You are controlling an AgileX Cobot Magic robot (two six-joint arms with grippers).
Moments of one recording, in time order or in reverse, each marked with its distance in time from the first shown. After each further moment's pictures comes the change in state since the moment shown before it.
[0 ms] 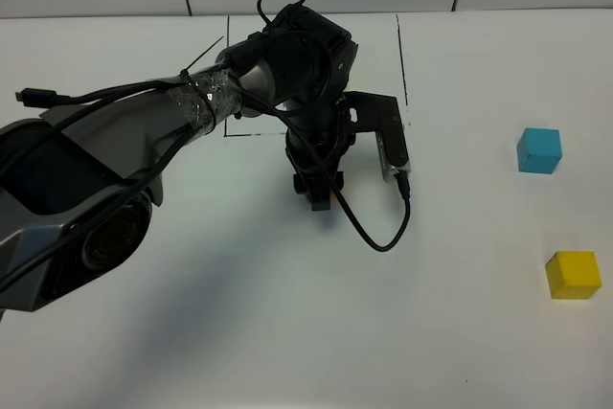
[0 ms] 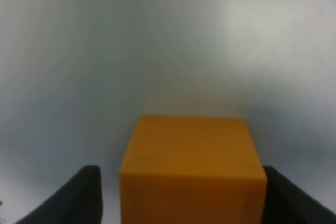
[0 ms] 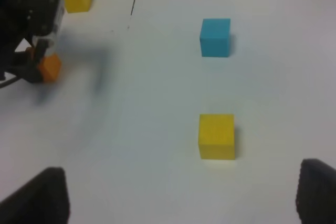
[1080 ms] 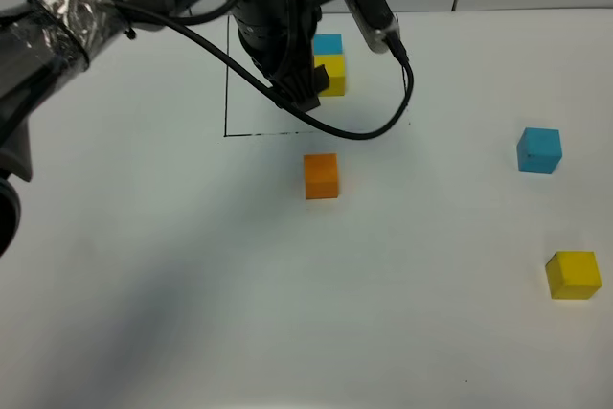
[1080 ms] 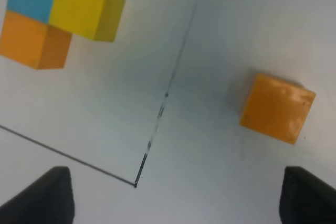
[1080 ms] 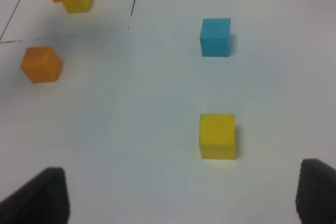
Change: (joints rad) left arm 0.075 -0.313 0.000 0.050 0.037 -0.272; right arm 0.000 0.000 0.000 0.001 0.000 0.000
